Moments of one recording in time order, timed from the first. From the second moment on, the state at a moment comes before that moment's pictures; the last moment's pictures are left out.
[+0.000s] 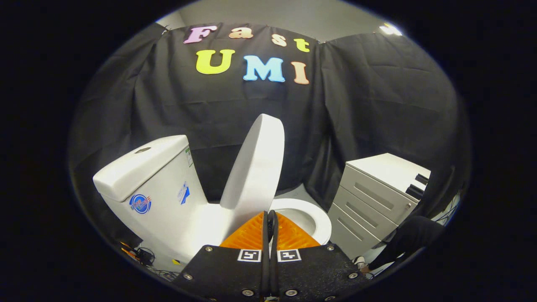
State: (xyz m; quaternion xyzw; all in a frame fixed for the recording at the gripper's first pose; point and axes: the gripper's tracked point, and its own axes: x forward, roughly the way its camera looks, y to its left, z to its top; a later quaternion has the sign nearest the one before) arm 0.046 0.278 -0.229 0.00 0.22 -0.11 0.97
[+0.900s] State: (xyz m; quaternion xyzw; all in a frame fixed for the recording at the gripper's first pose) arm 0.055 0.402 -0.196 -0.13 0.18 -0.02 0.97
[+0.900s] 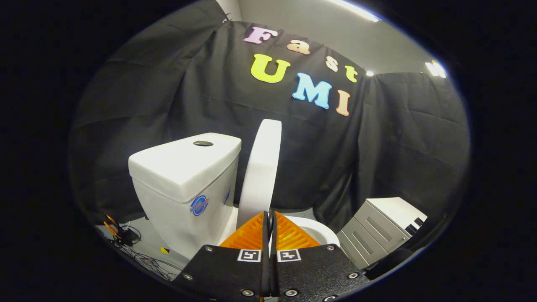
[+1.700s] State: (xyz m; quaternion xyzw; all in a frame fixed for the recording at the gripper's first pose) arm 0.057 0.442 -0.192 -0.17 0.17 0.01 0.97
